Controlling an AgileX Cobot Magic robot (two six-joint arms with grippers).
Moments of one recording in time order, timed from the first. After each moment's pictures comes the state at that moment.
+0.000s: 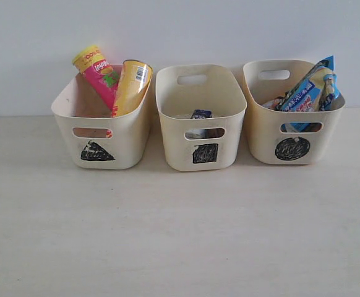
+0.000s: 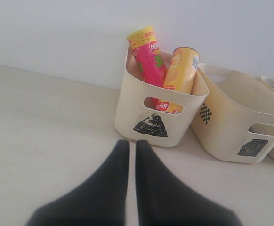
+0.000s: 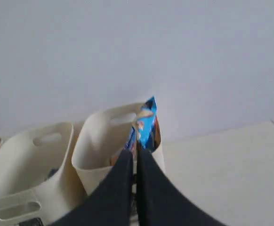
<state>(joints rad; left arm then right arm) -0.09 0.24 -0.10 -0.34 0.10 0.08 0.15 0.57 -0.34 0.85 -0.19 -0.60</state>
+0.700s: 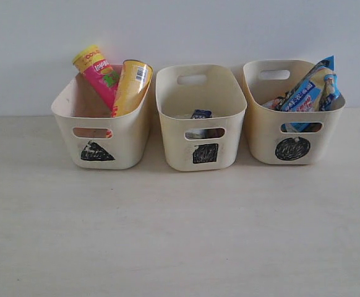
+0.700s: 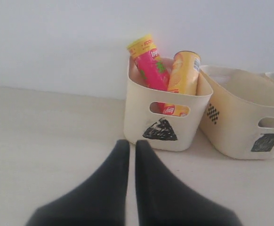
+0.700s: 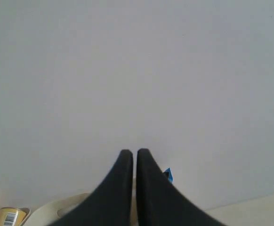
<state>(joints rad) -0.09 0.12 -0.04 -0.20 0.10 0.08 0.15 0.27 -0.33 0.85 -0.20 -0.60</state>
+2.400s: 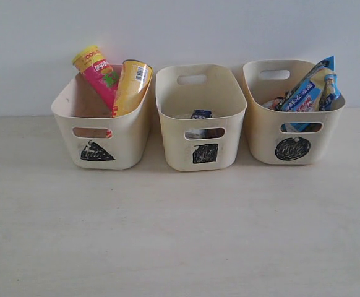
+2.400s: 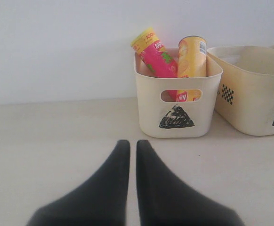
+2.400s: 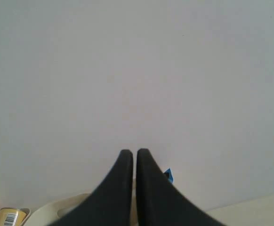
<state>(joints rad) -0.08 0.00 0.00 -0.11 0.18 0.13 0.15 0.26 -0.33 0.85 -0.20 -0.60</state>
